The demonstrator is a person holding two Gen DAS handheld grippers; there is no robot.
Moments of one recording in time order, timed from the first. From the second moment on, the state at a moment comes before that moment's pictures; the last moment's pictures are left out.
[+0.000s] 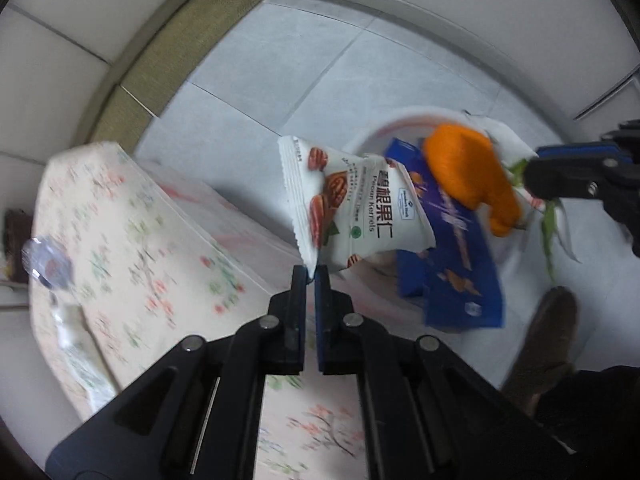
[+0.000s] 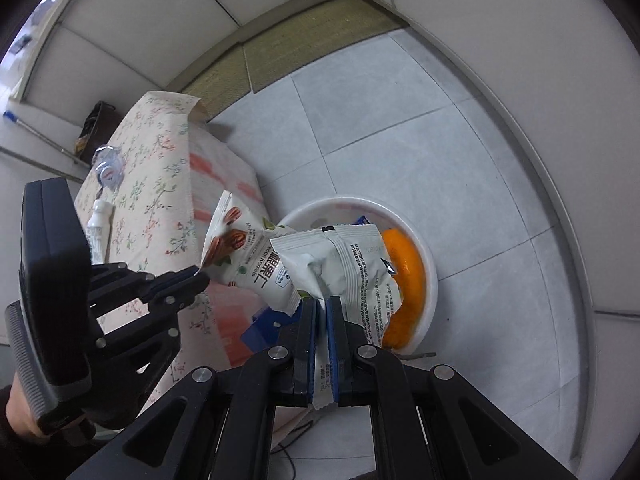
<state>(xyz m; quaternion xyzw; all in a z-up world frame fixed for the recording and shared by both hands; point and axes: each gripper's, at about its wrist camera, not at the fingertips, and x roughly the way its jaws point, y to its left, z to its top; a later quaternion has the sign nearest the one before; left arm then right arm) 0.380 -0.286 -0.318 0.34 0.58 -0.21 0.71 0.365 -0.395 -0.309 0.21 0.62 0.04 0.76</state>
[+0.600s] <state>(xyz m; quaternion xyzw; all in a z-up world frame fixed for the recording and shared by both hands) 0.373 -0.295 -0.337 0.47 0.57 -0.25 0.63 0.376 -0.395 -0.318 0.24 0.62 0.05 0.74</state>
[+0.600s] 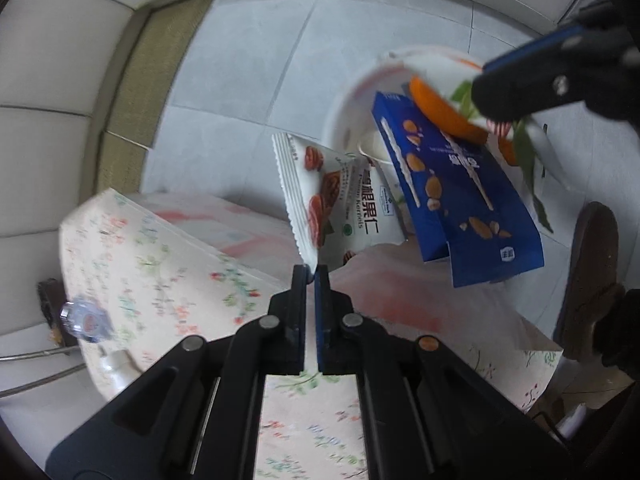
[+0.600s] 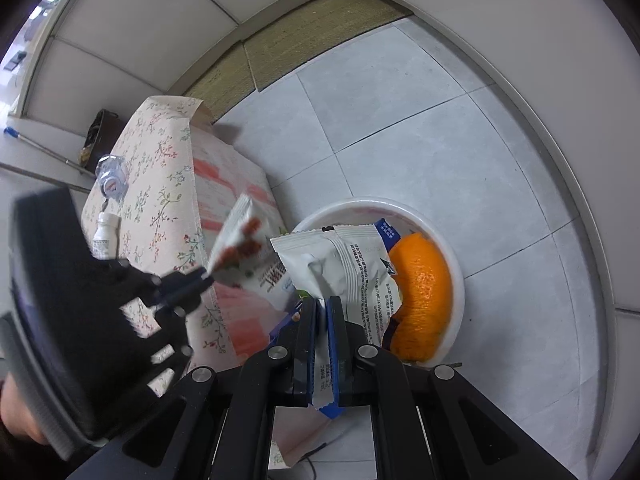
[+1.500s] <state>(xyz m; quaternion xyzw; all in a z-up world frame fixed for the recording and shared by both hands) 0.387 -0.246 -0.308 0.27 0.62 -0.29 0.68 0.387 -0.392 -0.350 0.28 0.65 0.03 0.70</state>
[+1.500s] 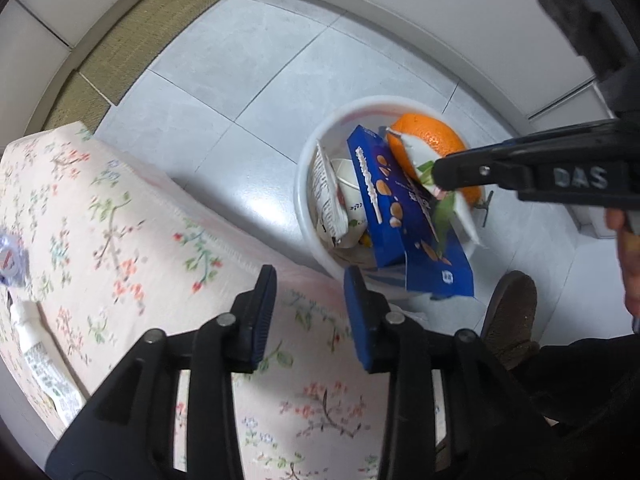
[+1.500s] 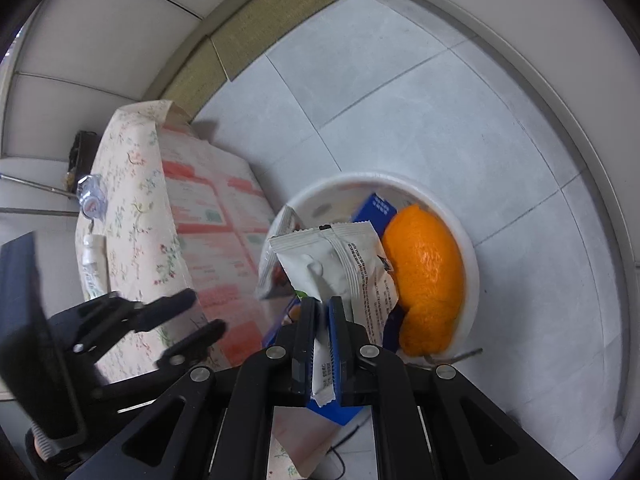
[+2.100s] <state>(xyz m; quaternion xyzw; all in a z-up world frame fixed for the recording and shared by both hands) 0.361 -0.131 -0.219 0.16 0.57 -0.25 0.77 0.377 -0.383 -0.284 0.24 0.62 0.03 0.74</state>
